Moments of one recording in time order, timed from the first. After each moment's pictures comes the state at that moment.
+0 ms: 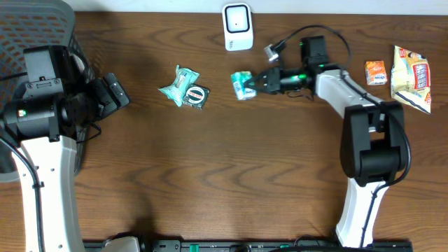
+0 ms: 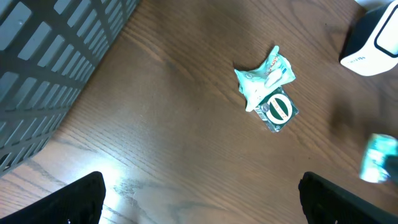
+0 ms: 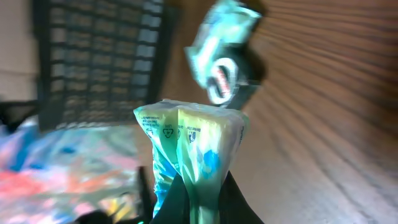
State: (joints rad) left arm 0.18 1.33 1.50 -1.21 0.10 -0.38; right arm 0.16 2.17 1.49 -0.35 -1.17 0.23
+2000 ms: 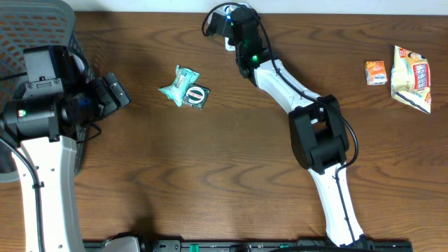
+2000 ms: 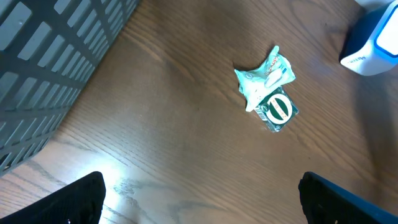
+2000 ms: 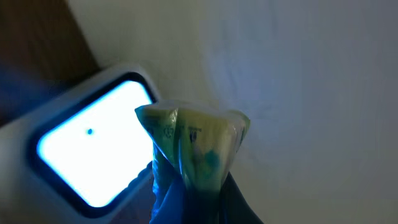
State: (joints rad) left arm 0.18 1.34 1.50 -1.21 0.10 -0.38; right arm 0.45 2.46 2.00 0.14 0.40 -1.12
